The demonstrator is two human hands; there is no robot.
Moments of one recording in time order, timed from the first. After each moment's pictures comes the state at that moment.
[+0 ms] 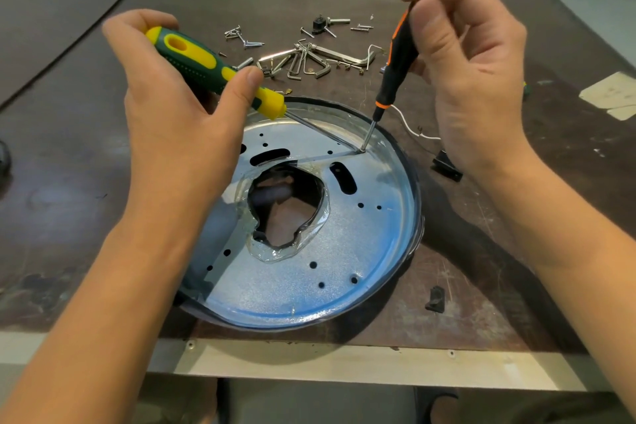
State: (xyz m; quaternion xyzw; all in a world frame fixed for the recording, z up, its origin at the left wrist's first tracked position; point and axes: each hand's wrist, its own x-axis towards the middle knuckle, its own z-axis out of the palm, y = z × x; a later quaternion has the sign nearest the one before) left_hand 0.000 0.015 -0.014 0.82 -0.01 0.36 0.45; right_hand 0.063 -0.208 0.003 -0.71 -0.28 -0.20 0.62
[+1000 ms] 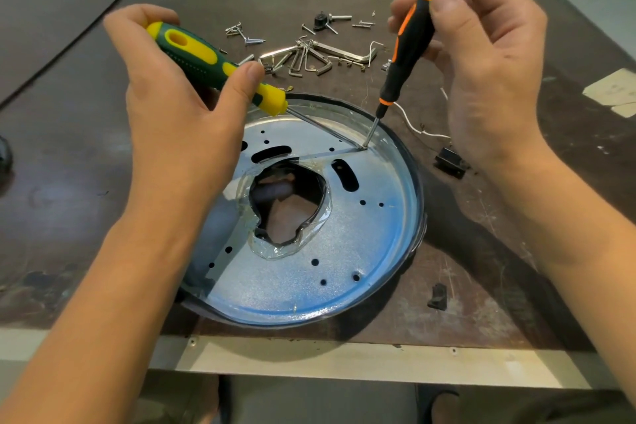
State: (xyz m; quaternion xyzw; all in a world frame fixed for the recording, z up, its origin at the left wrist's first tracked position) left_hand 0.000 0.014 -0.013 0.81 -0.02 0.36 0.45; right_hand 0.064 -0.211 0.006 -0.69 -0.27 -0.19 0.65
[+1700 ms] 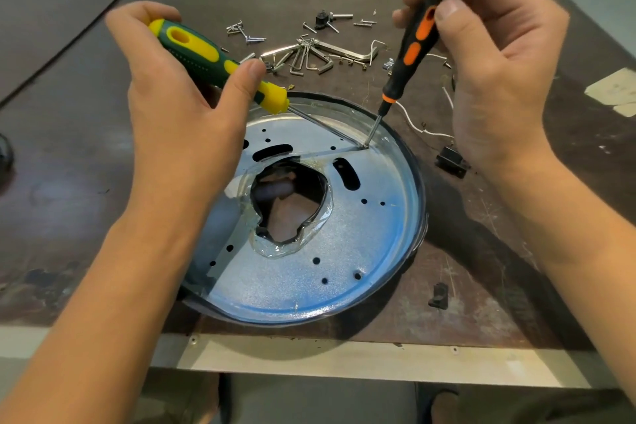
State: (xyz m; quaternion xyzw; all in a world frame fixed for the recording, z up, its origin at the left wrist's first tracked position) left_hand 0.000 0.015 -0.014 0.82 -0.01 0.36 0.45; right_hand 0.064 -0.212 0.002 -0.68 -0.28 -0.25 0.63
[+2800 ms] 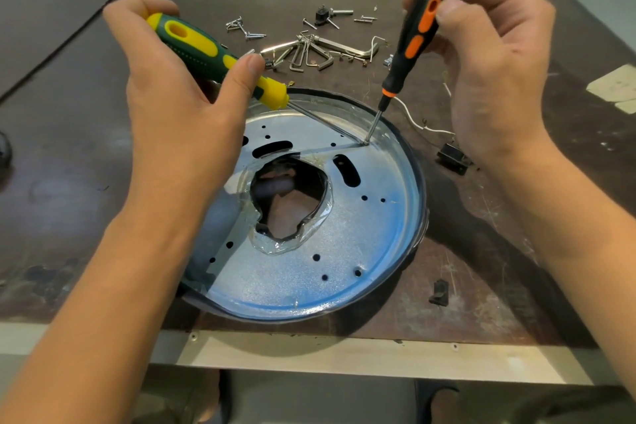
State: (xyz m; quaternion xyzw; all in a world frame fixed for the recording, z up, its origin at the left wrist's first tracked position) left_hand 0.001 0.015 -0.013 0.82 -0.01 0.36 0.45; right_hand 0.067 -0.214 0.002 -0.69 -0.26 -0.22 0.64
